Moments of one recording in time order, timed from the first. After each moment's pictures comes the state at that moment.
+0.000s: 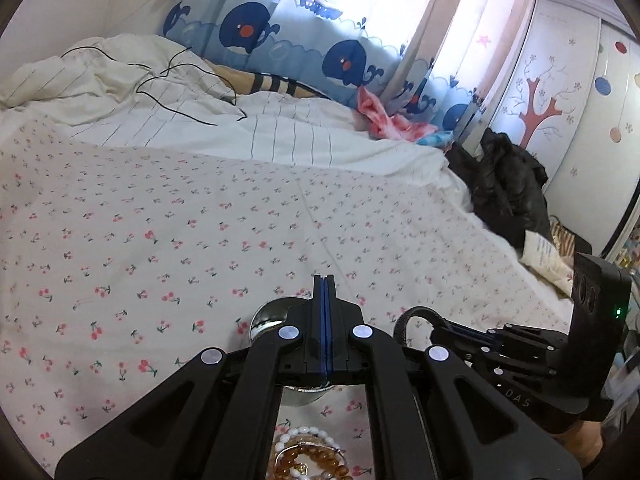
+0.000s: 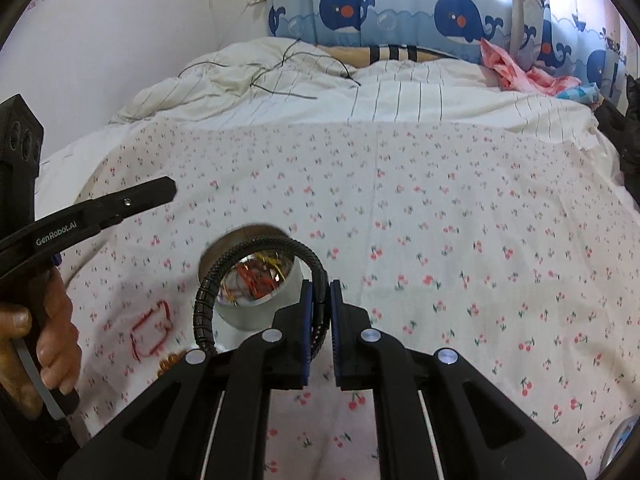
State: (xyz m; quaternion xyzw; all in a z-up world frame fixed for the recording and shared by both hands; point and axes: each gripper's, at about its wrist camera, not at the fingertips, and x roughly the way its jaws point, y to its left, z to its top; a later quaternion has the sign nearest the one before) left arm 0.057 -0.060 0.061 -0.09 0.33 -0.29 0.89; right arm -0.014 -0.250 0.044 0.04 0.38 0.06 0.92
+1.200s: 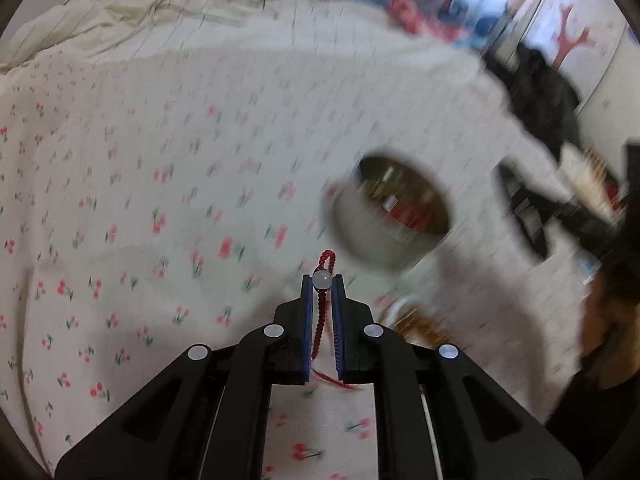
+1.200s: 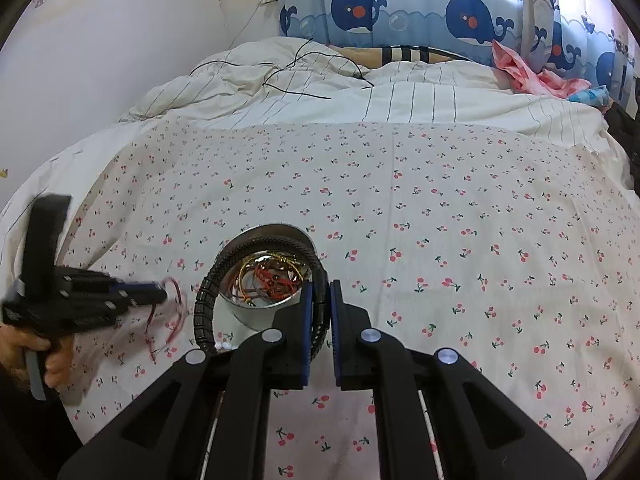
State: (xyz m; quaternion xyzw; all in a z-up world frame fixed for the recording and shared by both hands) left arm 0.061 -0.012 0.009 -0.01 0.48 -0.27 0.84; right arm -0.014 -0.242 0.039 0.05 0.39 0.07 0.92
